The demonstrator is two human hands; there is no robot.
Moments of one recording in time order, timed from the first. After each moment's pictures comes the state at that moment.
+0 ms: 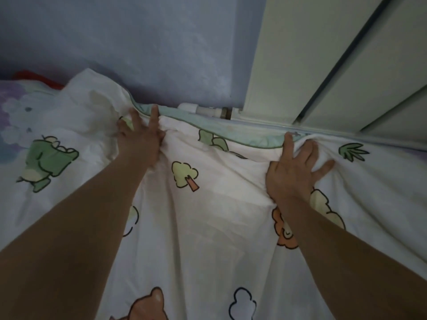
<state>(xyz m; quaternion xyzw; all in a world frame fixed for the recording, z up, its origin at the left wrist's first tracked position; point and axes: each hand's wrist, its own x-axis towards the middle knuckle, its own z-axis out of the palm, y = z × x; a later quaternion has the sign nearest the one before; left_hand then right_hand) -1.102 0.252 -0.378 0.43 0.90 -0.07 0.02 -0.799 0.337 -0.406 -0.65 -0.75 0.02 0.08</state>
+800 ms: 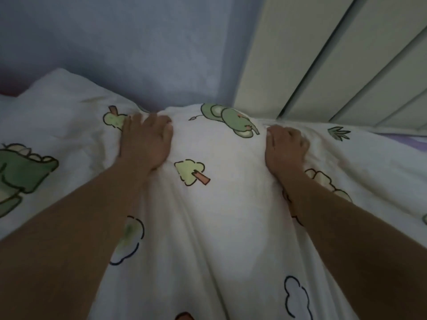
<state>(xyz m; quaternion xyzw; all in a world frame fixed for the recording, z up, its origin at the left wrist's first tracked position) -1.110 0.270 -0.389 0.60 0.79 0.09 -0.04 -0.817 0.357 -0.395 -0.65 -0.74 0.00 0.18</state>
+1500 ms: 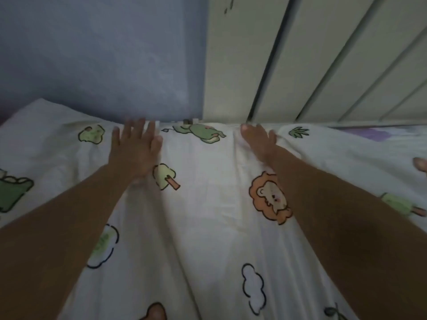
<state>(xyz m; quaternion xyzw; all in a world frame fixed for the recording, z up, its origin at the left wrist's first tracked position) -1.067 0.268 -0.354 0.60 0.80 0.01 0.04 -0.799 0.382 -0.367 -0.60 -0.78 0.20 -0.02</state>
